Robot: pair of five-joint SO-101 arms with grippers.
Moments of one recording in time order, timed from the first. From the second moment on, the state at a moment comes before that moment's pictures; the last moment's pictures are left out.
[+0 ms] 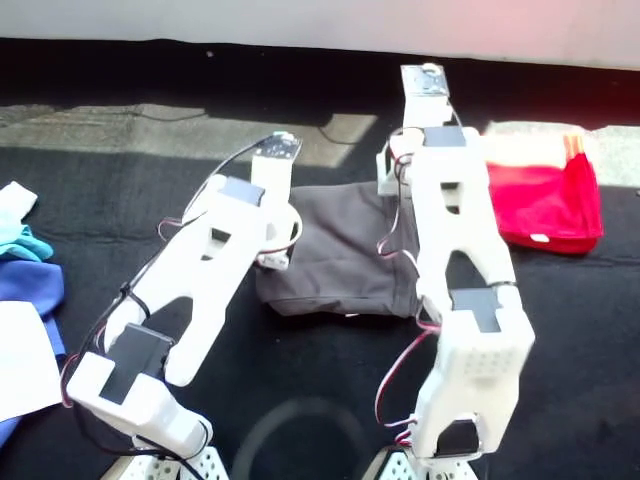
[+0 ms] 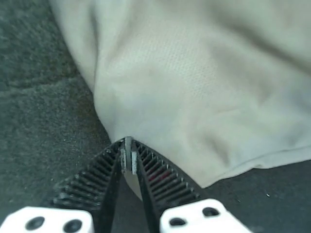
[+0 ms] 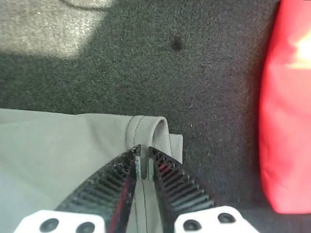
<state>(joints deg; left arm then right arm) 13.3 4.3 21.5 60.6 7.9 -10.6 26.5 -17.5 66.8 -0.1</state>
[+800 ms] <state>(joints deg) 13.3 -0.3 24.1 61.8 7.9 -8.3 40.5 -59.2 92.3 -0.1</state>
